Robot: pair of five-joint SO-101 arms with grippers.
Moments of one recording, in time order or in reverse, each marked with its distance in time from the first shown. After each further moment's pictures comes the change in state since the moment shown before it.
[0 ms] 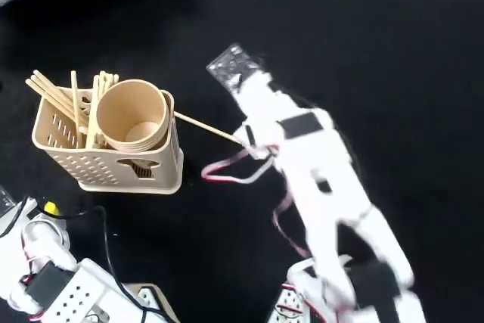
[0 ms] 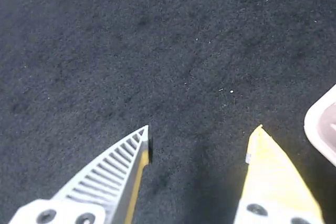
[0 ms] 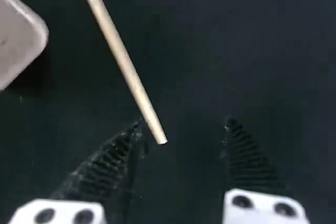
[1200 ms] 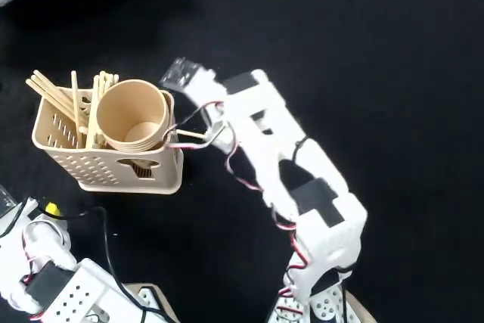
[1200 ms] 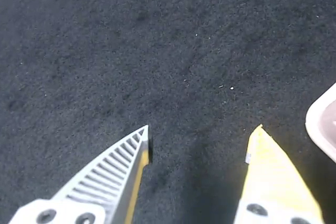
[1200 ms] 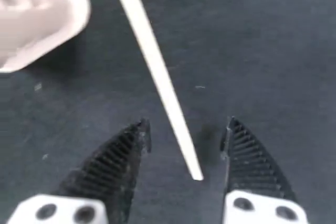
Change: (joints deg) left arm 0.0 0.0 0.8 -0.3 0.0; right arm -8.4 31.6 -27.0 12.4 6.0
